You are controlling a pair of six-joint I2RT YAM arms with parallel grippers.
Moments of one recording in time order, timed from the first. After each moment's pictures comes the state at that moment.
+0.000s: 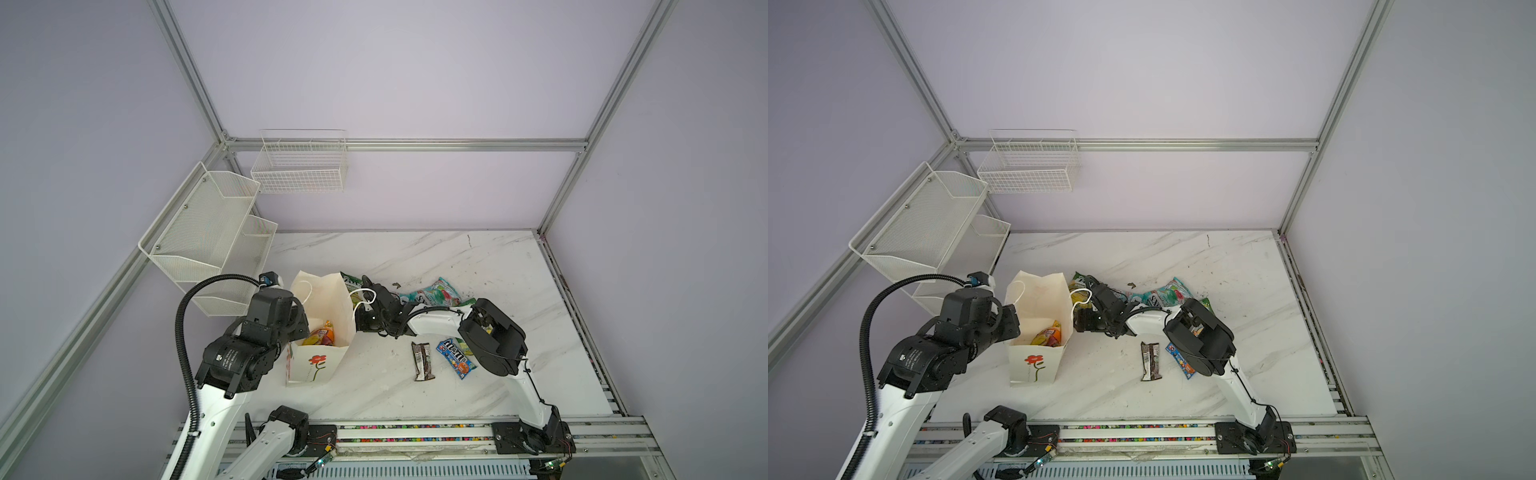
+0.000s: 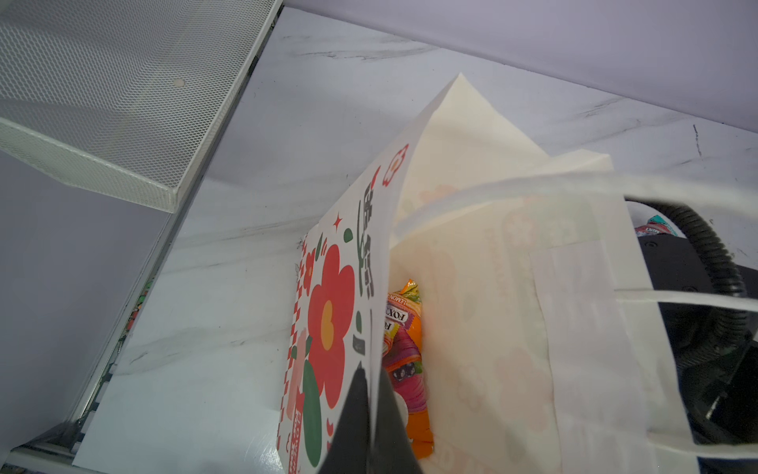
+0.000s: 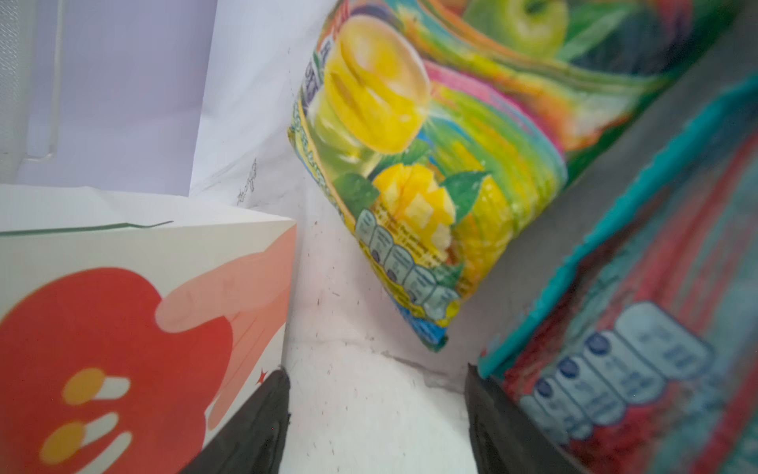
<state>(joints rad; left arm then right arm) -0.29 0.80 1.19 -1.18 -0.33 -0.45 0.94 2.21 1.48 0.04 -0.24 0.85</state>
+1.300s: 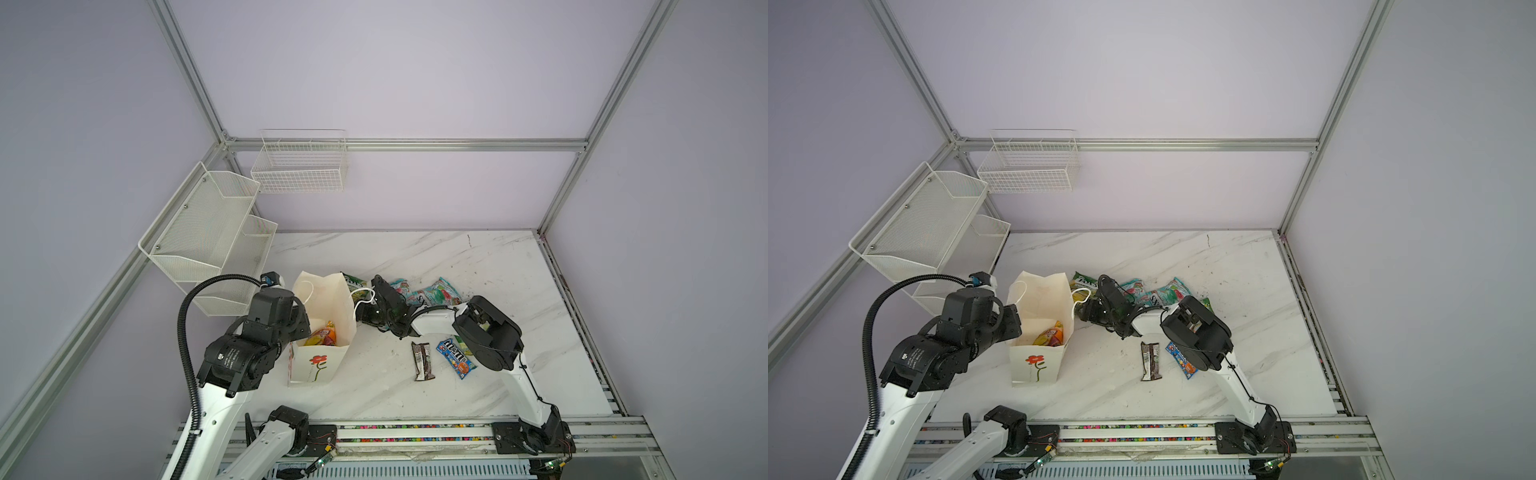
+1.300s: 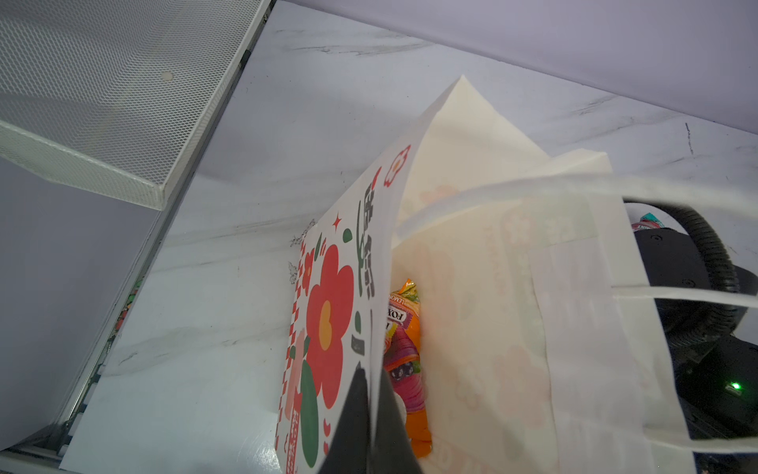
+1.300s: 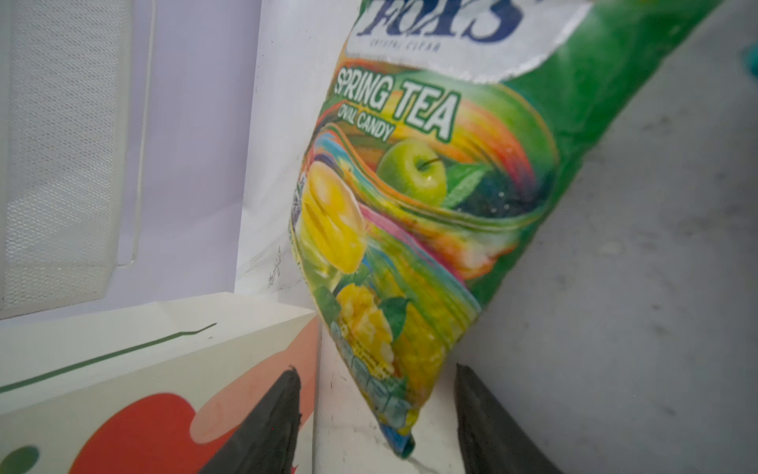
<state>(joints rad) -0.29 0.80 1.18 -1.17 -0.31 -0.46 0.91 2.26 1.42 0.33 -0.24 1.05</state>
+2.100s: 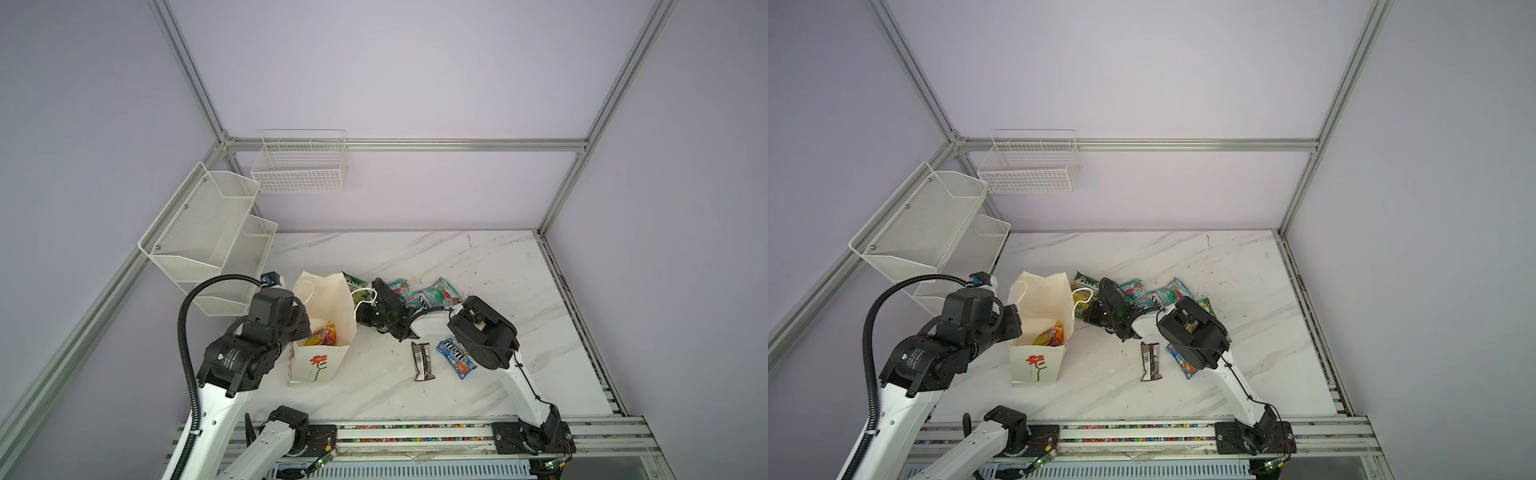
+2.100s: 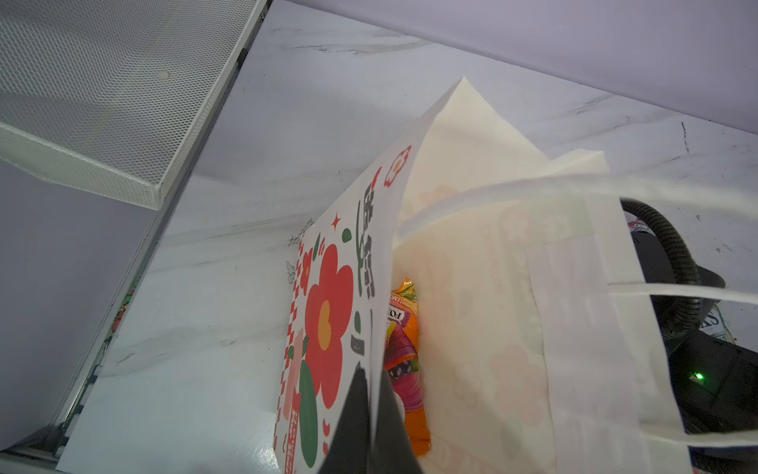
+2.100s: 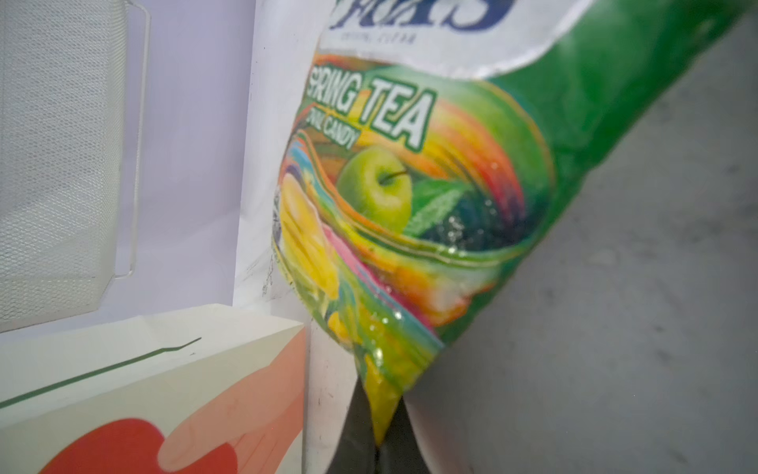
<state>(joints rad) -0.29 0.80 1.18 -1.17 -0.30 -0.46 0.91 2.28 1.42 0.35 -0.21 1.06</state>
